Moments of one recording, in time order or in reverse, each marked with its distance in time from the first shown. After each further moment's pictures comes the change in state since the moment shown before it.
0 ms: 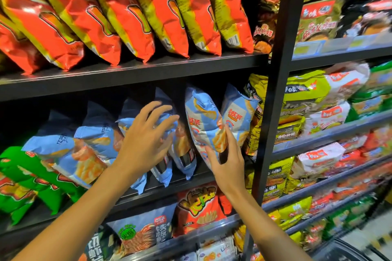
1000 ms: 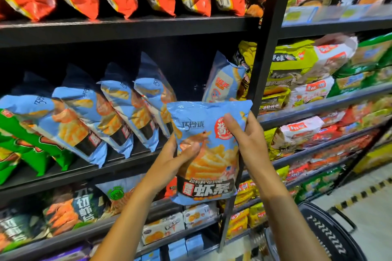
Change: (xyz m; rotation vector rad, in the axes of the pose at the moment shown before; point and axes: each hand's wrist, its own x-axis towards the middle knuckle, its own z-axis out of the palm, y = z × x) left_hand -0.065 0.133 0.016 -1.491 -0.292 -0.766; right_hand -0.020 -0.072 -0.096 0.554 -0.147 0.346
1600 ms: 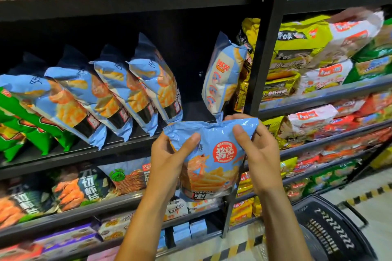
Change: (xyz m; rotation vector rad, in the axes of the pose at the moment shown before) left_hand -0.023 -0.004 0.054 -0.207 0.434 0.049; right_hand -0.041 0.023 -0.033 0.078 0.053 -0.017
